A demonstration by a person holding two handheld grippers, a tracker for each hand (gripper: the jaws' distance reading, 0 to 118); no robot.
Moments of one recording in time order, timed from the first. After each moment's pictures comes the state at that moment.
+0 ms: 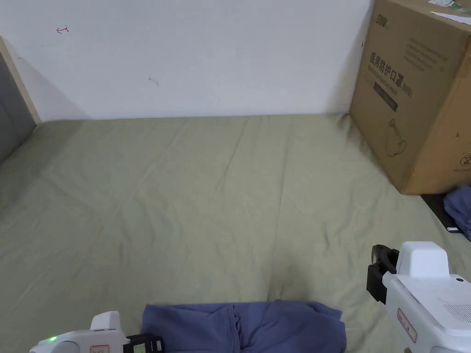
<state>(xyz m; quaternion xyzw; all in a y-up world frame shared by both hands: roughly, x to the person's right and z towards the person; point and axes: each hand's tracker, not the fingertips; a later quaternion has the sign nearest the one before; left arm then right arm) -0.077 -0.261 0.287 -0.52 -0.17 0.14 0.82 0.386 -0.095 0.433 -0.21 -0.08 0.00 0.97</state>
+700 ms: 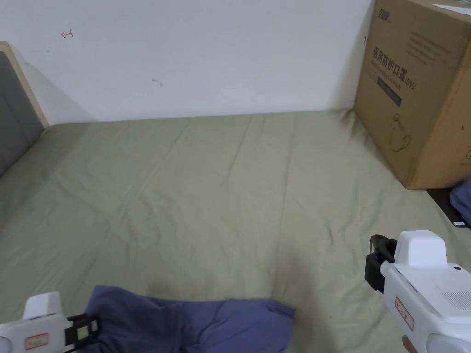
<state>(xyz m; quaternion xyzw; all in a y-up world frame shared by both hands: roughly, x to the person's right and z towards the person) -0.155 -0.169 0.307 -0.45 -0.09 0.09 0.88 0.387 -0.092 0.430 -0.20 -0.07 -0.02 0.98</state>
